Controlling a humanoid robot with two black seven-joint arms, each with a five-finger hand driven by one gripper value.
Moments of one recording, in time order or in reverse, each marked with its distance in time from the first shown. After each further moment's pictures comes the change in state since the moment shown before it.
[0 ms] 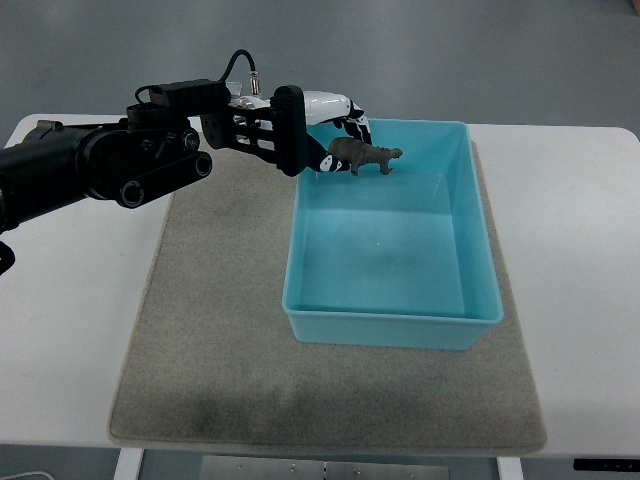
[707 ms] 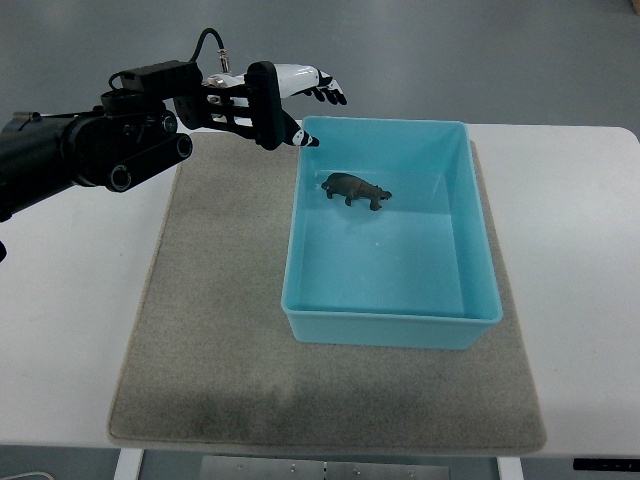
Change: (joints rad) left arm -0.001 0.010 -0.005 0.159 -0.014 0.032 -0.006; right arm 0.000 0.000 0.000 0.000 0.000 0.000 0.000
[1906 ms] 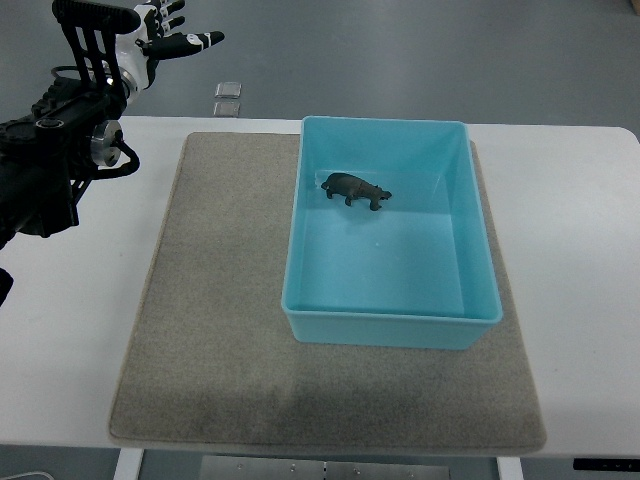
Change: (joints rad) left arm 0.148 -0.042 -0.158 0.331 -1.156 -0.040 0.013; right arm 0.000 0.000 0.000 0.000 0.000 0.000 0.000
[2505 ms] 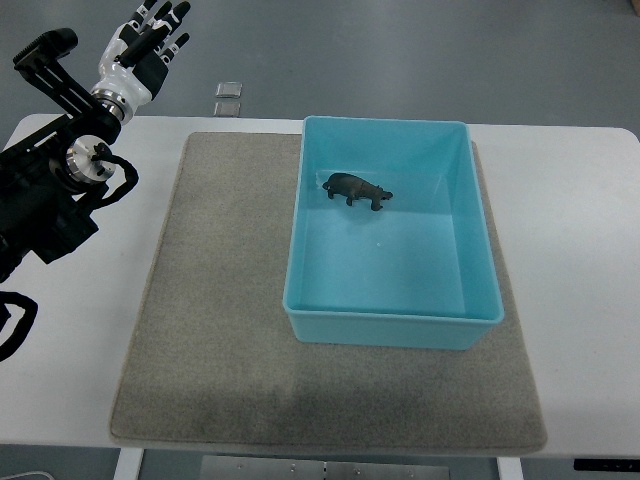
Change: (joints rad) left arm 0.105 -0.020 -0.267 0.060 -0.345 -0.352 0.003; right arm 0.000 0.000 0.000 0.000 0.000 0.000 0.000
